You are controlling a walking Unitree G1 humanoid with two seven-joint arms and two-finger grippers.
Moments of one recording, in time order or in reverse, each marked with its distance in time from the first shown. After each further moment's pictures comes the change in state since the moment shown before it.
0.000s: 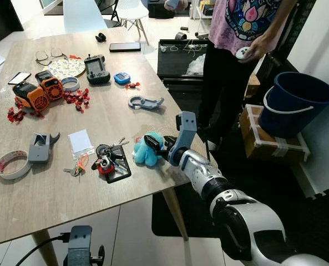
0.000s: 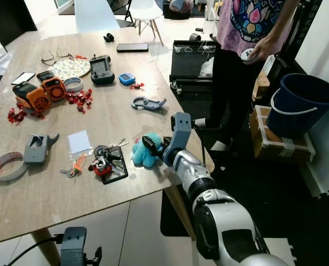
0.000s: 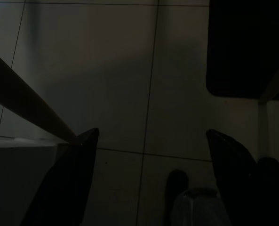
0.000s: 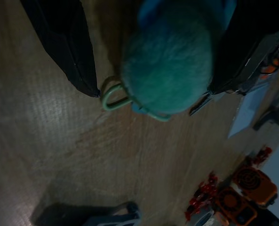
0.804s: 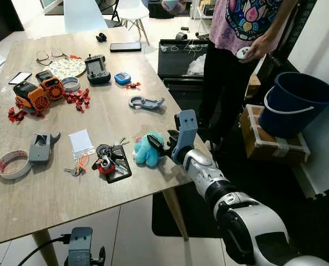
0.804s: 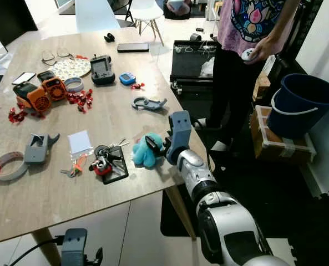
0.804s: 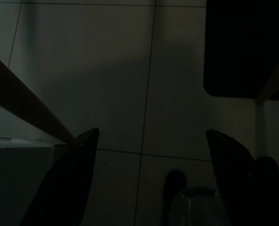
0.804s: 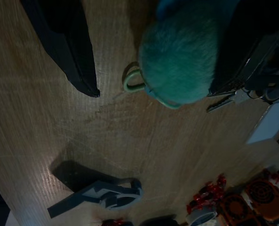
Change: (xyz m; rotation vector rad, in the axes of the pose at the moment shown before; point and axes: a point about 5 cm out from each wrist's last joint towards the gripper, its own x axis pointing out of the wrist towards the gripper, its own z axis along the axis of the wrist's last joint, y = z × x) left arm 0.000 -0.001 -0.003 -0.001 -0.005 -0.012; right arm -0.005 -0.007 0.008 -0.281 -0.073 -0.026
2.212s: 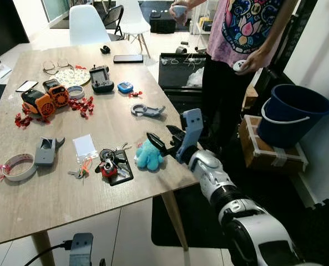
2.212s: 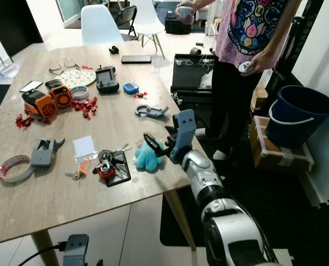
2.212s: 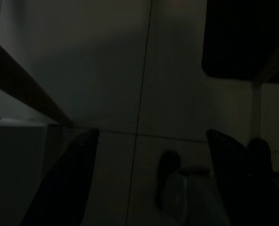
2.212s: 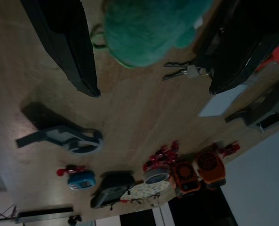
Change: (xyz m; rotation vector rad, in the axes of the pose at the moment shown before) left arm 0.005 0.001 -0.016 -0.013 0.133 -0.008; right arm -0.007 0.003 0.009 -0.029 -0.117 0.159
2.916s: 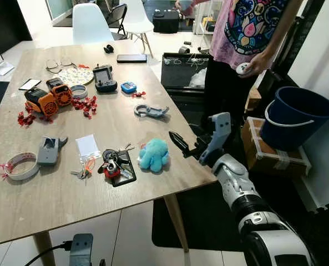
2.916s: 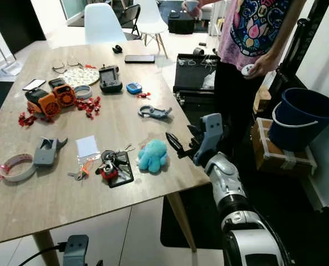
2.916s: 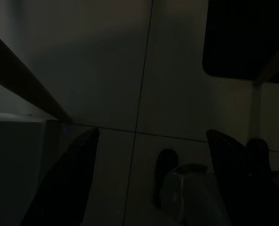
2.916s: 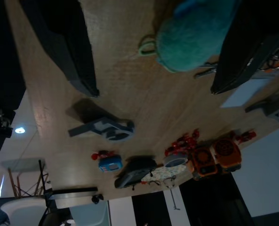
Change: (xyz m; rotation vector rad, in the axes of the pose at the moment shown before) left arm -0.001 0.000 -0.005 -0.003 0.029 -0.008; right arm -0.039 -0.039 0.006 -0.017 -0.087 -0.048
